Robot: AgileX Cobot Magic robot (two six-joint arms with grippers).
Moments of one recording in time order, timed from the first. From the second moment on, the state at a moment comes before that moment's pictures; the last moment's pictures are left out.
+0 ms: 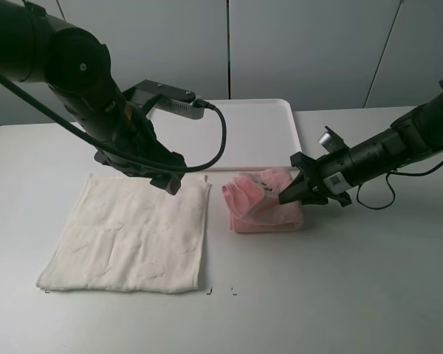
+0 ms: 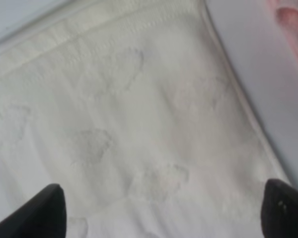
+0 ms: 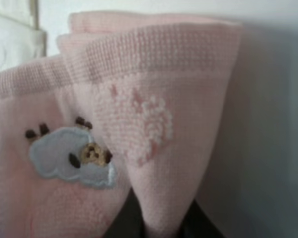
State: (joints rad) left arm -0.64 1.77 -1.13 0.09 0.69 -0.19; right arm 0.06 2.14 -0.97 1.26 0.86 -1.01
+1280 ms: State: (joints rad) left arm -0.64 1.77 -1.13 0.10 0.63 -0.21; right arm 0.30 2.54 -2.19 1.02 0.99 -0.35
